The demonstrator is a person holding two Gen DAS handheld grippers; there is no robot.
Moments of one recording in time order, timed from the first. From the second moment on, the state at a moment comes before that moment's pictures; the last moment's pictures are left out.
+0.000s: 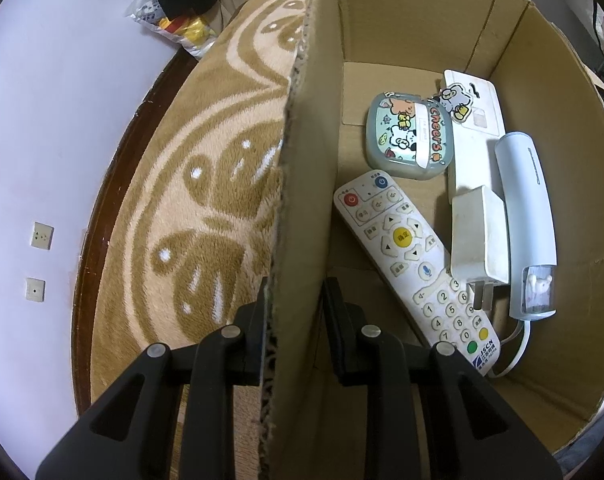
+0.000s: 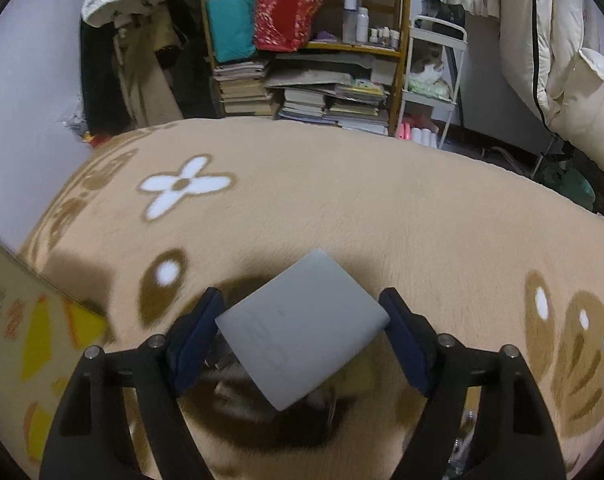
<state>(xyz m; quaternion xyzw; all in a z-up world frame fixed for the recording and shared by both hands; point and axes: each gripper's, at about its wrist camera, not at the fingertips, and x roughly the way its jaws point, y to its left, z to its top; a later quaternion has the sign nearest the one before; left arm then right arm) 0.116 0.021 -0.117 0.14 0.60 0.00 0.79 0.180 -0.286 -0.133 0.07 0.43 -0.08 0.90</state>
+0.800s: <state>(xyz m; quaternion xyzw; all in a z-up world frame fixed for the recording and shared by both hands) 0.112 0.014 -0.115 0.16 0.59 0.00 0.79 0.085 -0.174 -0.031 0.05 0.33 0.06 0.94</state>
